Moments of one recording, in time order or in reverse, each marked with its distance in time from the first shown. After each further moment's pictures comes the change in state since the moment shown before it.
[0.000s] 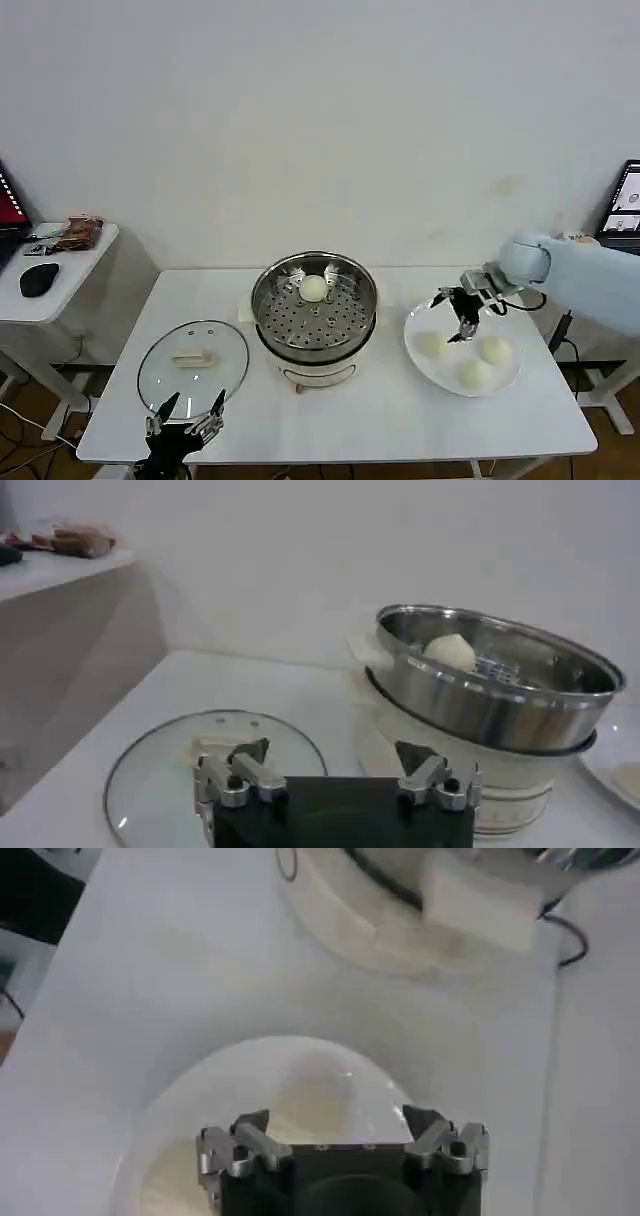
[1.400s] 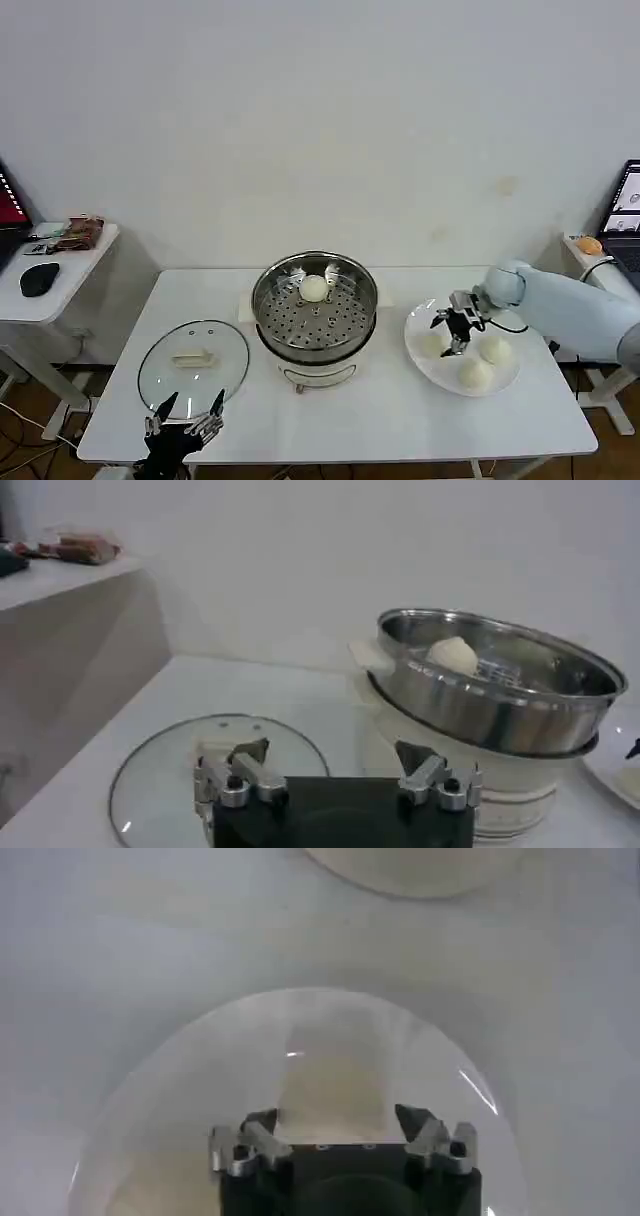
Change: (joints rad) left arm 0.005 -0.007 0.001 -0.008 0.019 -0.001 -0.001; right arm -0.241 0.086 0.220 -0.212 -0.065 -0.011 -0.020
